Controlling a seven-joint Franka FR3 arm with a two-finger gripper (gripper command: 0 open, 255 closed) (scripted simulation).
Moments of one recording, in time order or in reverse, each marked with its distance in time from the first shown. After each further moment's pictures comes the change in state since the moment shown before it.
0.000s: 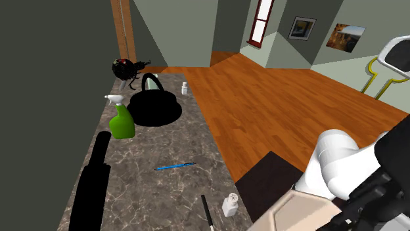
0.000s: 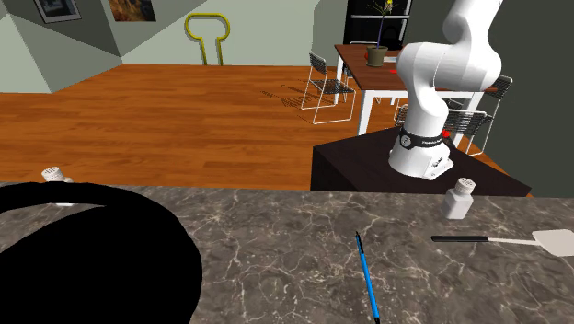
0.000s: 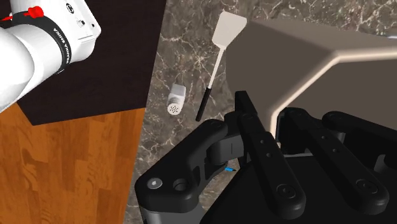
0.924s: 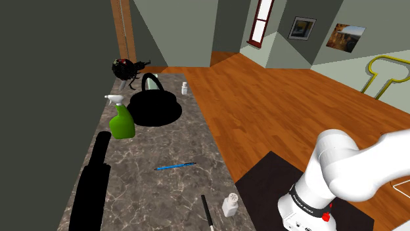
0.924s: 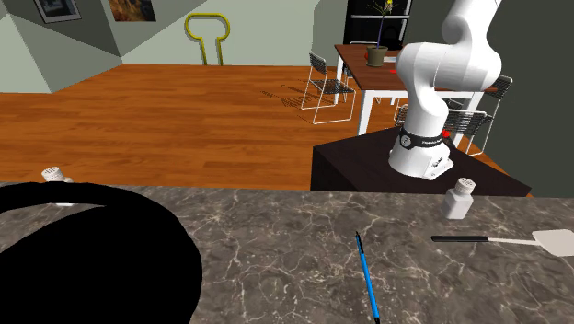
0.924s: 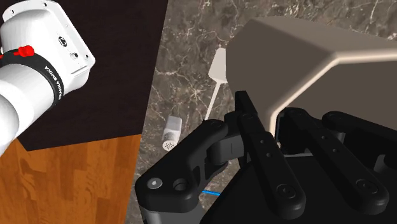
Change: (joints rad) arm 0.030 -0.056 0.124 -0.088 0.099 0.084 0.094
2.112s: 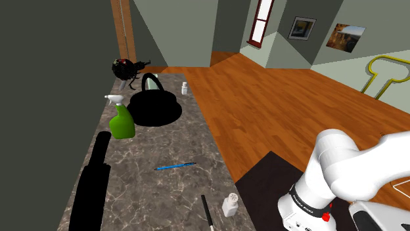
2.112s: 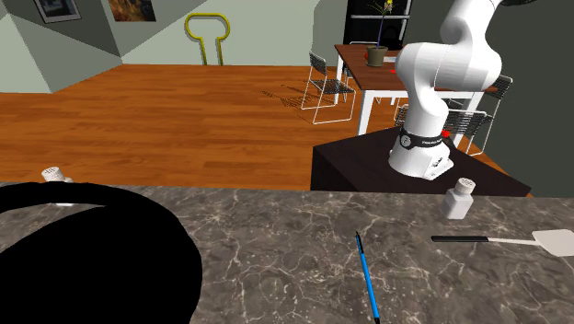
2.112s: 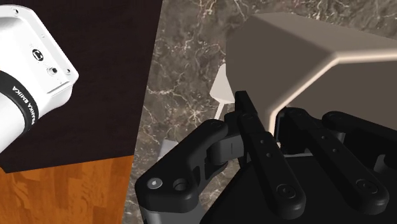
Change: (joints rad) arm 0.032 -0.055 0.102 -0.230 0.092 0.196 -0.024
